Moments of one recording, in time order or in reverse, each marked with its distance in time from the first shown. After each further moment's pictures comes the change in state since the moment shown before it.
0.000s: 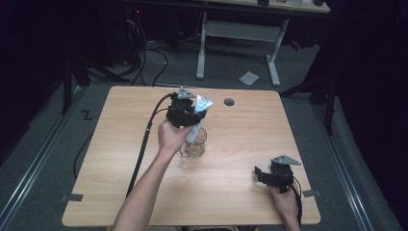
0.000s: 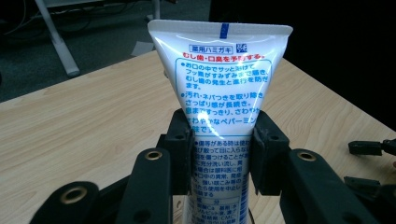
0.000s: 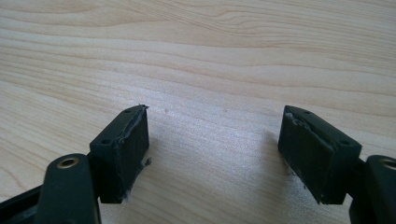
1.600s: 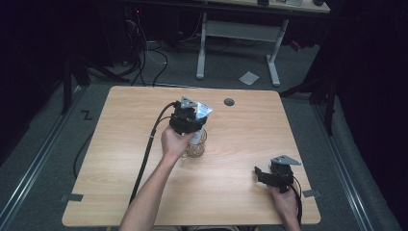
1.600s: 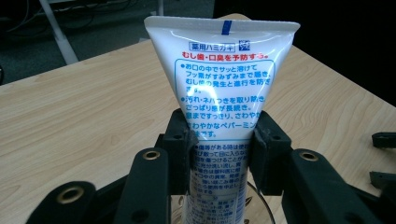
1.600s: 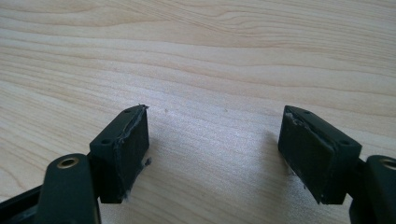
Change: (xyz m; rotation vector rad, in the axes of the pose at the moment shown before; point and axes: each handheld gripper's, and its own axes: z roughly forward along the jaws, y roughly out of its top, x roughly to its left) left arm 0.001 -0.027 0.024 0.006 0.015 0.009; right arm 0.000 0.000 0.000 0.000 0.000 0.001
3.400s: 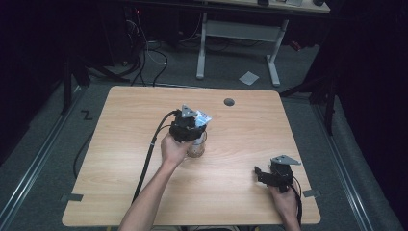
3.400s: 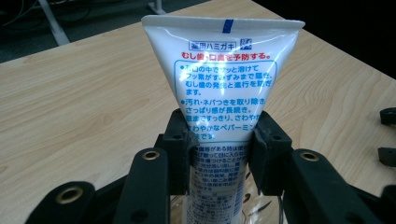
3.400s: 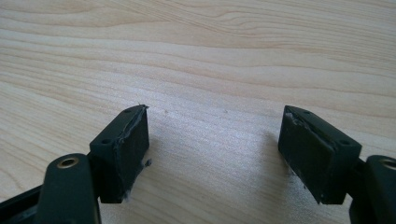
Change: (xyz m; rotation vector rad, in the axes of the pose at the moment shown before) left arm -0.004 -0.025 0.007 0.027 0.005 0.020; right arm 0.000 0.001 0.001 0.000 0.000 -0.001
